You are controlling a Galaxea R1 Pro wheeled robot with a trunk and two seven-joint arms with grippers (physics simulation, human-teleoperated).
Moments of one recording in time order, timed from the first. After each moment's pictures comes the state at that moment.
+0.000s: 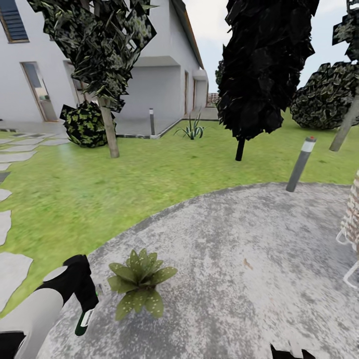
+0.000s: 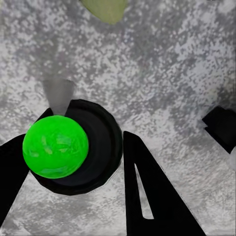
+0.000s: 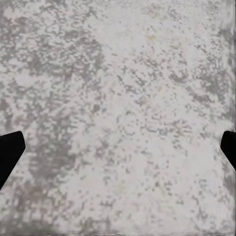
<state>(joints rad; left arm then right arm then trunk) -0.79 0.19 -0.01 -0.50 -1.18 0.51 -1.19 -0.30 -0.07 -0.74 -0.43 0.61 -0.20 0.13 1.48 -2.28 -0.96</state>
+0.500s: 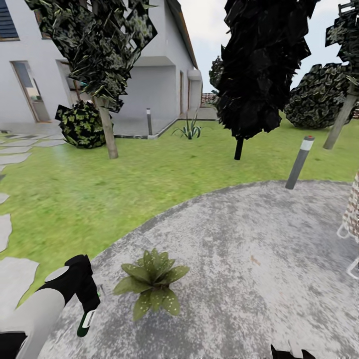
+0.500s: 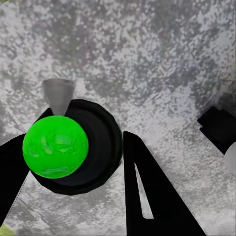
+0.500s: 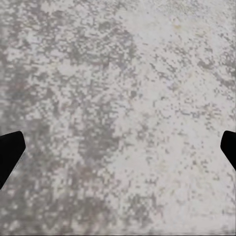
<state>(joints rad) -0.78 0.19 -0.01 -0.50 -1.18 0.51 -1.20 -0.30 -0.07 -0.74 -0.43 0.61 -0.20 0.13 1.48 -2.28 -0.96</state>
